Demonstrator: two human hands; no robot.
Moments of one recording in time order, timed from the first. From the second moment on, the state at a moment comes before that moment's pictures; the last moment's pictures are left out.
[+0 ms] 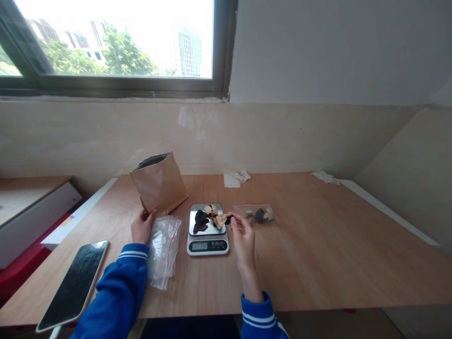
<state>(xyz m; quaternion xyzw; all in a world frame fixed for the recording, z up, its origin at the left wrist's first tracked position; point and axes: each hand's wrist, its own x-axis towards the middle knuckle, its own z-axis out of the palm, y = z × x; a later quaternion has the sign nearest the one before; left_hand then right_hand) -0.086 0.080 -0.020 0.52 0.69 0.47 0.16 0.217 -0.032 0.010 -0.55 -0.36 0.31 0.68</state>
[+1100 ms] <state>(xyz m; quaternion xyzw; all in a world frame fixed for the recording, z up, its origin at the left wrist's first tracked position) -0.087 0.082 -0.027 0.57 0.67 0.45 0.16 0.246 -0.015 -0.056 -0.63 -0.51 0.17 0.56</state>
